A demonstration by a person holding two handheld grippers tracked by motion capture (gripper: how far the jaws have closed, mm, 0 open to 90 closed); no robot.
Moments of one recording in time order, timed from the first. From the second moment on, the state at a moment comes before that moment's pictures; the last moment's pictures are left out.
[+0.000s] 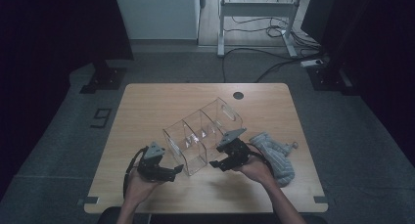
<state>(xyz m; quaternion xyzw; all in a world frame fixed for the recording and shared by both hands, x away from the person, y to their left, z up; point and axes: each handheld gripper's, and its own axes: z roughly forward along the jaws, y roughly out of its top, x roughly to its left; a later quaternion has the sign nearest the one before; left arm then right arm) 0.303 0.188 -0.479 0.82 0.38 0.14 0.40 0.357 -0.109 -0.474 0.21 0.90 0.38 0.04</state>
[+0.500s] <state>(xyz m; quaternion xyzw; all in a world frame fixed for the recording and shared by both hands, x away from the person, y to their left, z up) 0.310 0.157 -0.471 0.83 0.38 0.19 0.37 0.350 -0.147 -0.470 0.25 0.89 0.38 0.06</state>
